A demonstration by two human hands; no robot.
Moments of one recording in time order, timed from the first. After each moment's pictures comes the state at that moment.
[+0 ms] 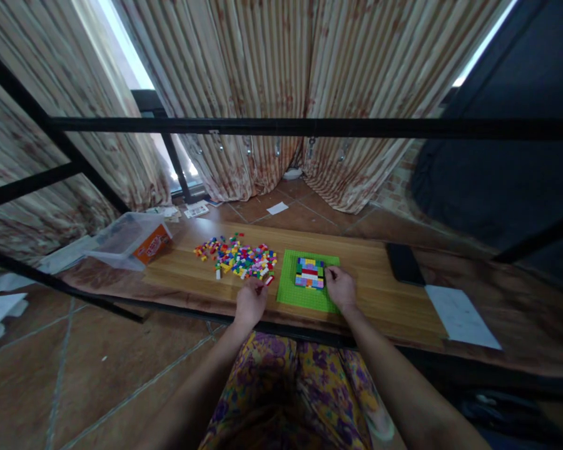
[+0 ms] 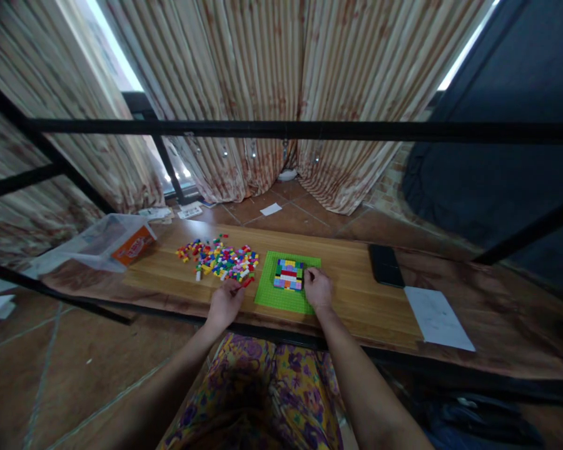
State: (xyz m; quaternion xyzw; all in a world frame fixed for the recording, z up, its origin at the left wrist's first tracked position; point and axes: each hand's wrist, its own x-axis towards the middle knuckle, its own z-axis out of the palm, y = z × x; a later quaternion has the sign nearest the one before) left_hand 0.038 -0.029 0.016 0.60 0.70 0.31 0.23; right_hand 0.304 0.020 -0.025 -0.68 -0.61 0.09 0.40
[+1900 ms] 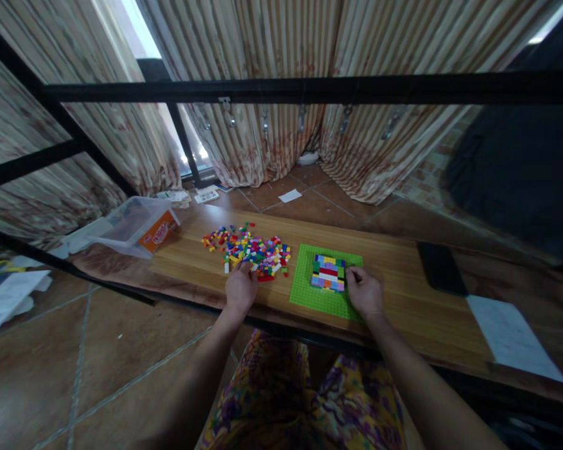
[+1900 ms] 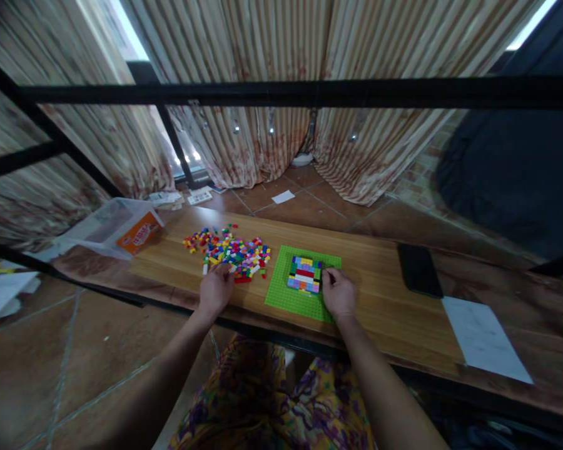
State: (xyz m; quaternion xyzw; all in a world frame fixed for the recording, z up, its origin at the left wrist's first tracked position) left_hand -0.006 0.005 0.011 0.61 0.75 0.24 0.08; right_hand 0.307 0.015 -0.025 -0.68 -0.60 0.11 0.41
